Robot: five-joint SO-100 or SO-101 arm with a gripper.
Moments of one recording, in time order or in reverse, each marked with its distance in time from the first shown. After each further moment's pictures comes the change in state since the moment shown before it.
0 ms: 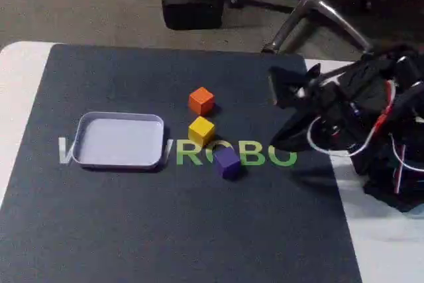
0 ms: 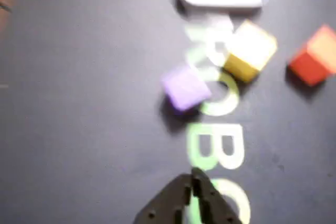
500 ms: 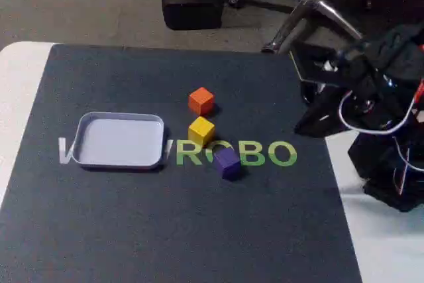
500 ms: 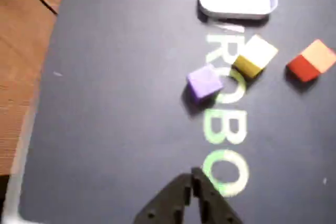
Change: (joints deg) arm -5.7 -18.2 -25.4 12.8 5.7
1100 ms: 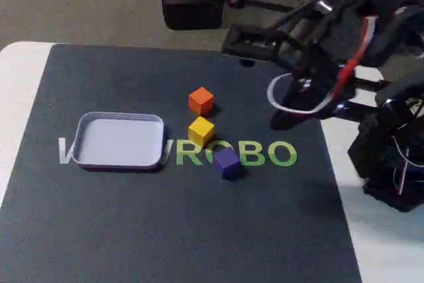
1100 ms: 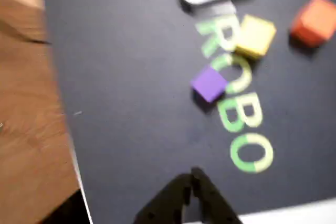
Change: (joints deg) arm 1.8 -43.6 -27.5 0.1 21.4
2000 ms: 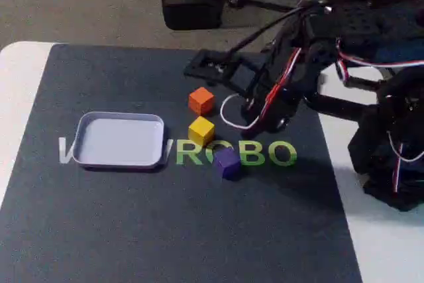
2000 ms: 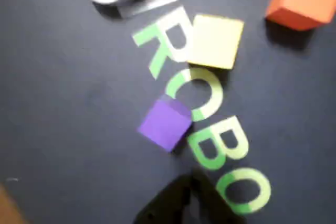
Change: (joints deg) arm 10.0 -15.4 10.2 -19.6 -2.7
